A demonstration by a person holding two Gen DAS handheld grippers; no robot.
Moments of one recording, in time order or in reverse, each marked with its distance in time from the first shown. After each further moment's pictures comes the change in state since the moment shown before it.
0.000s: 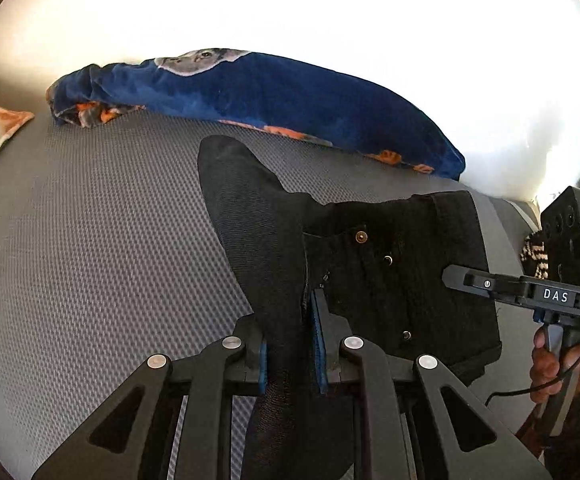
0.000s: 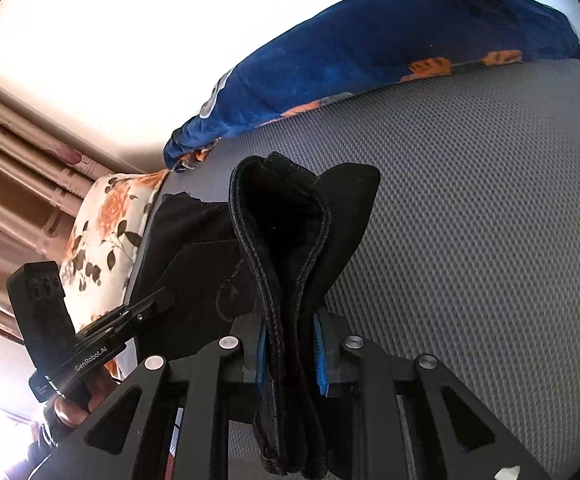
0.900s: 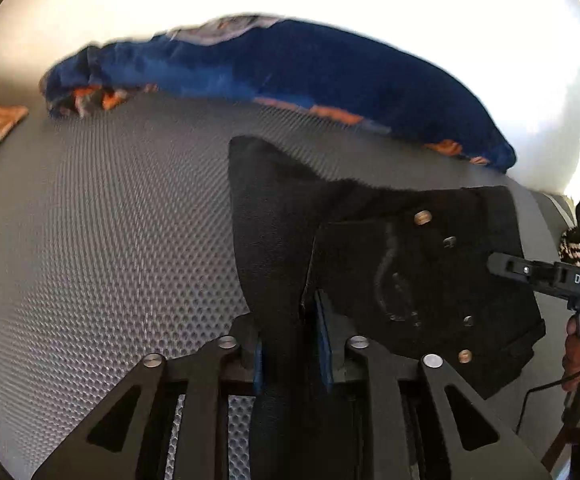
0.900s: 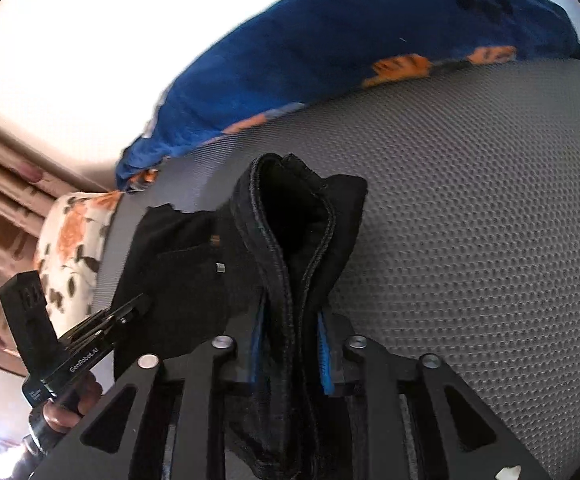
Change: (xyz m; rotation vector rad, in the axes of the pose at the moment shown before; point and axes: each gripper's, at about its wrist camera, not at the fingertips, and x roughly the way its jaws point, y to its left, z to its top) left arm 0.069 0.043 0.018 0.002 0.051 0.083; right arm 0.046 -0.037 0.042 0.036 -0.007 -0.115
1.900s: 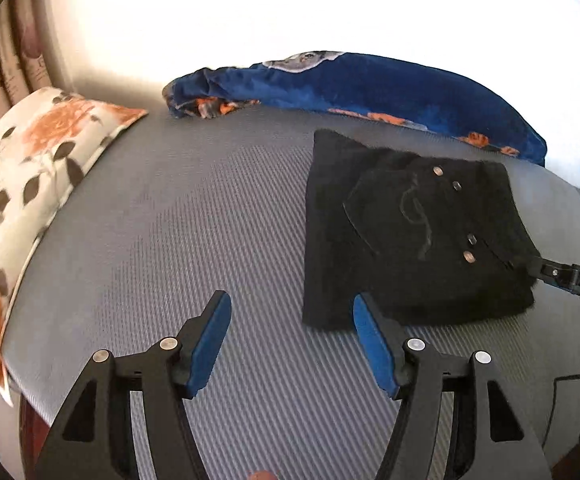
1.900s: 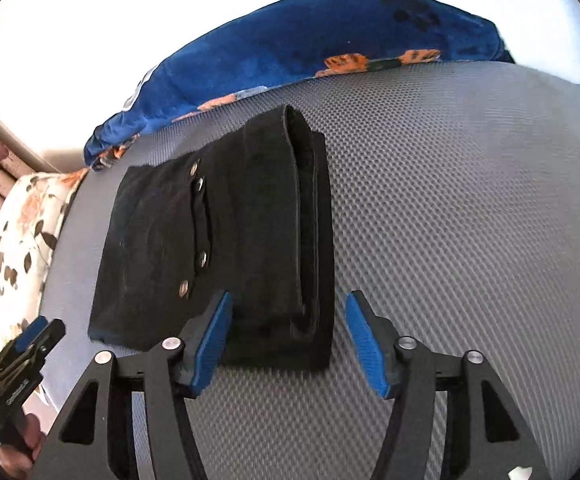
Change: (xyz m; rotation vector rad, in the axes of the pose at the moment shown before) left arm -0.117 -0.030 -0.103 -0.039 -0.106 0.324; right arm -0.047 0.019 -0.089 -0.037 -0.078 -0.230
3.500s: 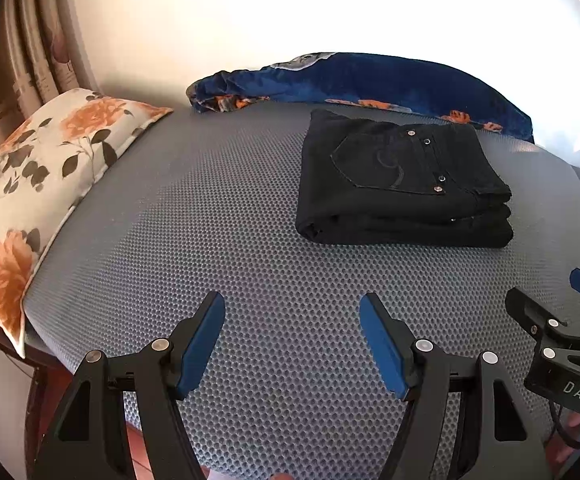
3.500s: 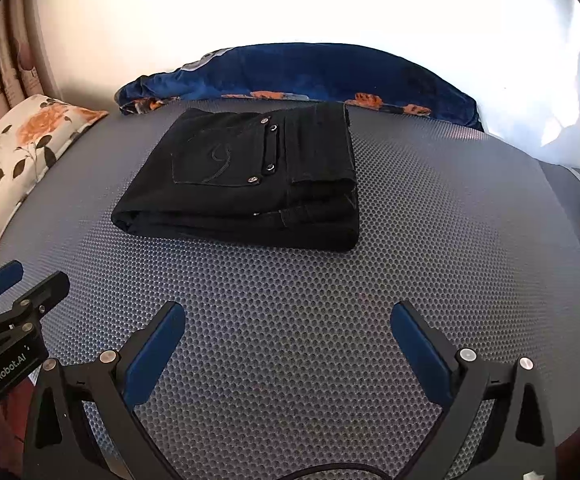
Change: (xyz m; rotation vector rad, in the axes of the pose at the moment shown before) left arm -0.053 -0.021 -0.076 0.022 -0.053 0.072; right arm -0.058 0.079 -0.119 -0.244 -0.164 -0.213
